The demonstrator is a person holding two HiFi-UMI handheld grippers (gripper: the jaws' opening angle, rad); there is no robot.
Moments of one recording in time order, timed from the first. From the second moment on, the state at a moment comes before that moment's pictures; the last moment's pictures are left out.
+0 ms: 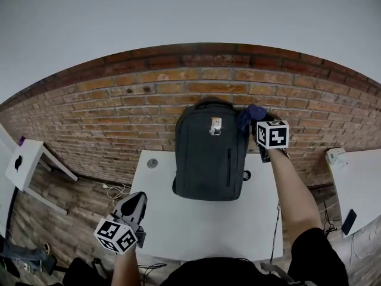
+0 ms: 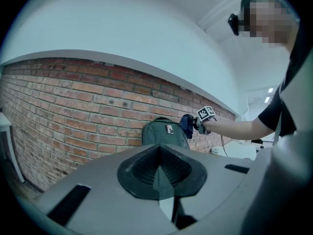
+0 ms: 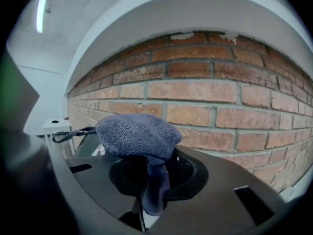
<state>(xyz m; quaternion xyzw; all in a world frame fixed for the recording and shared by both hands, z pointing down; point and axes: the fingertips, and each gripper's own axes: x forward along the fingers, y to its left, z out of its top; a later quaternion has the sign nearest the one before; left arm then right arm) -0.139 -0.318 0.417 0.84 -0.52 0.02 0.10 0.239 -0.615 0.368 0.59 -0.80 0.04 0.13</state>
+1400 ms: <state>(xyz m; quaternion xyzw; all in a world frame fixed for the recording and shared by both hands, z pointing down) -0.259 -0.291 0.430 0.79 -0.60 0.05 0.09 0.002 -0.669 0.372 0.50 -0.84 -0.03 0.22</state>
